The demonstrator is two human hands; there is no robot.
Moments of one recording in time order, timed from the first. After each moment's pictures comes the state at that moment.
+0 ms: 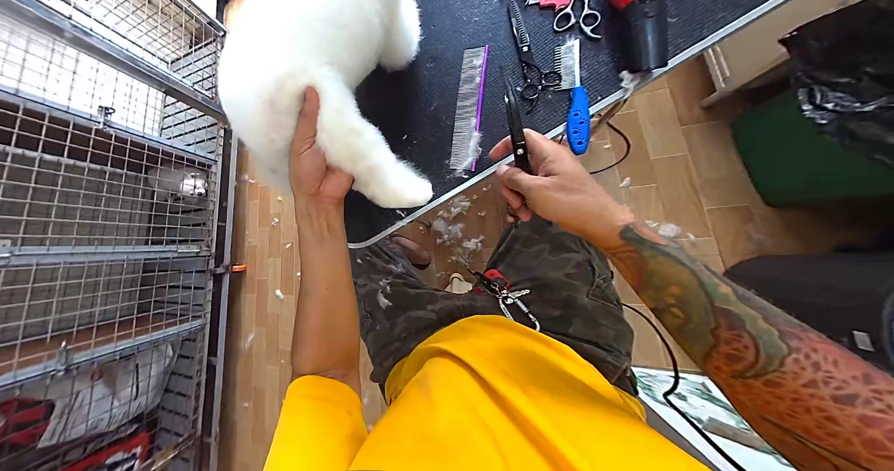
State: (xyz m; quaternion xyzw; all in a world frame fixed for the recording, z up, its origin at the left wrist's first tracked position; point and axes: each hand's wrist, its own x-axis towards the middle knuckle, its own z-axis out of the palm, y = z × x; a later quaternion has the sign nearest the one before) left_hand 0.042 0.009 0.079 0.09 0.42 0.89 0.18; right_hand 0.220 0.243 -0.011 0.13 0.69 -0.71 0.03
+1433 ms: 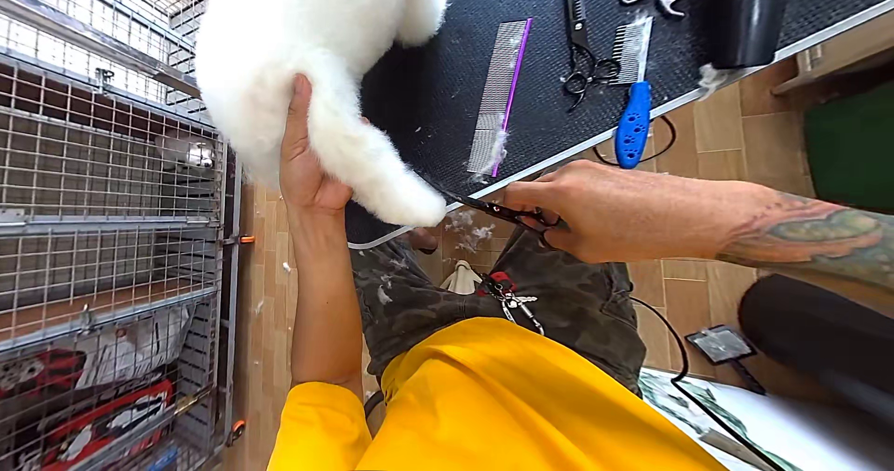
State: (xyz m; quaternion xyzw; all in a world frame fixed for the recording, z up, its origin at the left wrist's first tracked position) left_hand 0.037 0.008 0.082 0.06 0.42 0.88 0.19; right_hand 0.191 0.281 0.009 -0.23 0.90 -0.32 0.16
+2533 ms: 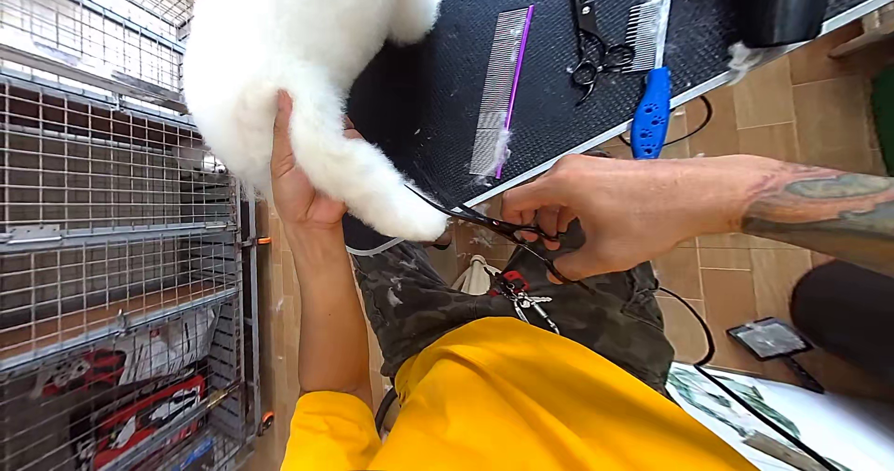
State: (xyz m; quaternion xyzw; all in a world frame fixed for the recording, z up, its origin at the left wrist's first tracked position) left_hand 0.036 0.011 0.083 0.03 0.41 0.89 0.21; right_hand 0.178 0.290 -0.012 -0.27 0.79 -0.51 0.20
